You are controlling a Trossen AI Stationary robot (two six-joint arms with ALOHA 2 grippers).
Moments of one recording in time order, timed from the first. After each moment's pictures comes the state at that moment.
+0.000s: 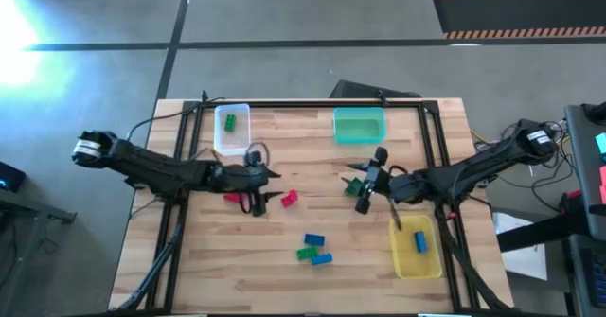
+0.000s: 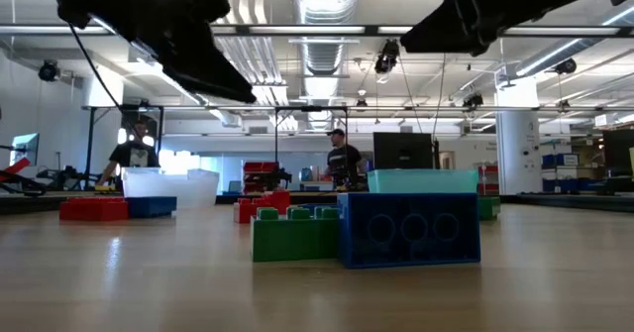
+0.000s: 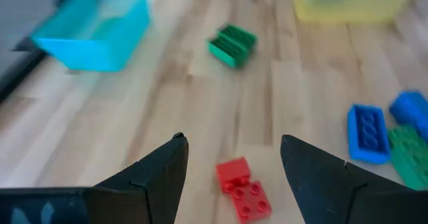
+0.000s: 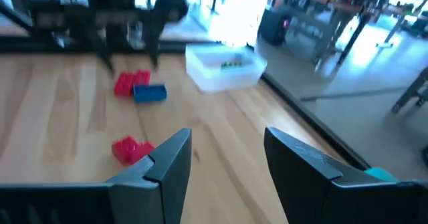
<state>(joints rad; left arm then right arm) -0.14 1.21 0.62 0.06 -0.26 -0.10 0.29 1.17 0.57 0.31 0.67 0.01</state>
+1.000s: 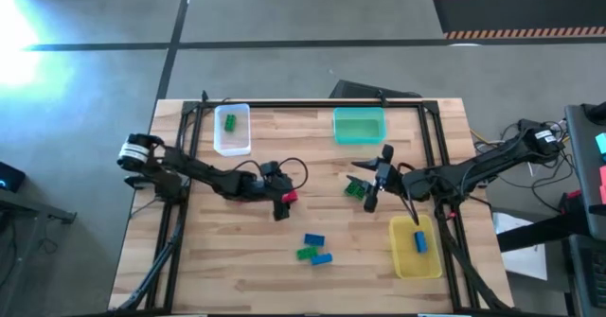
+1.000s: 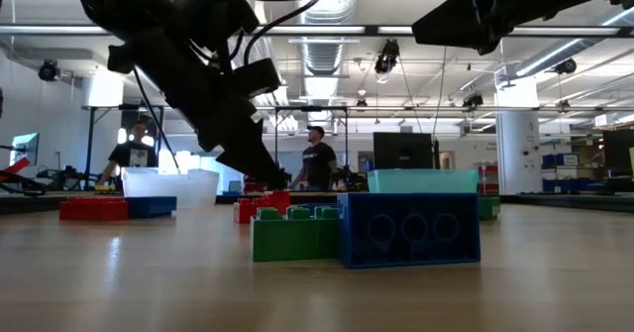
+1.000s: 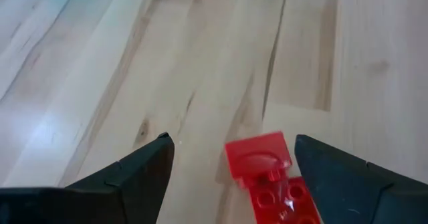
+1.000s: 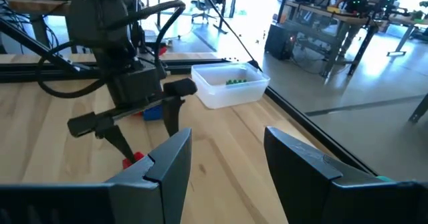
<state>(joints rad) -0.12 1.64 0.75 0.12 -0.35 -0.20 0.29 1.07 0.50 0.36 0.64 0.01</state>
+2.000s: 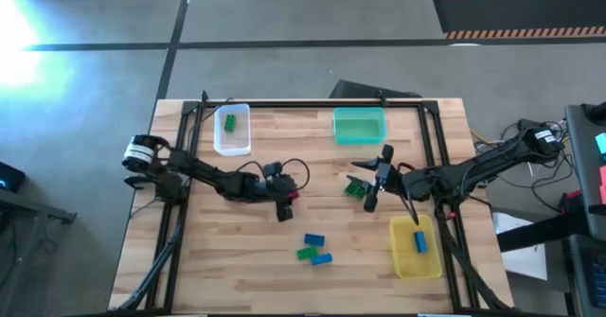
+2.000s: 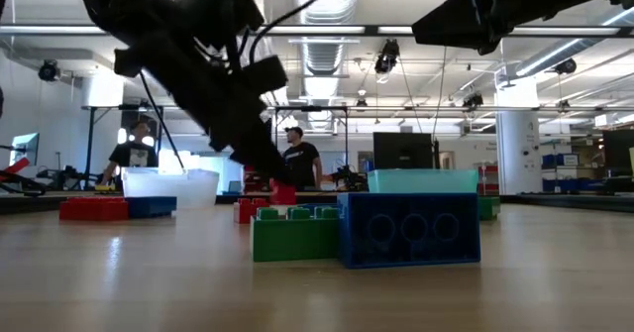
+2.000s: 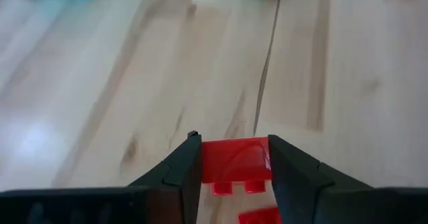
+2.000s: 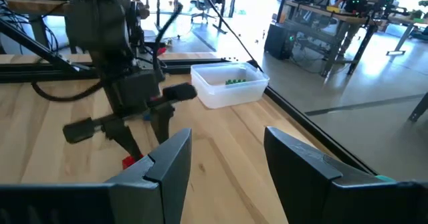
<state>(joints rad) -0.12 1.67 0.76 0.18 -0.35 -0.19 0.29 1.07 0.50 0.35 0.64 0.02</state>
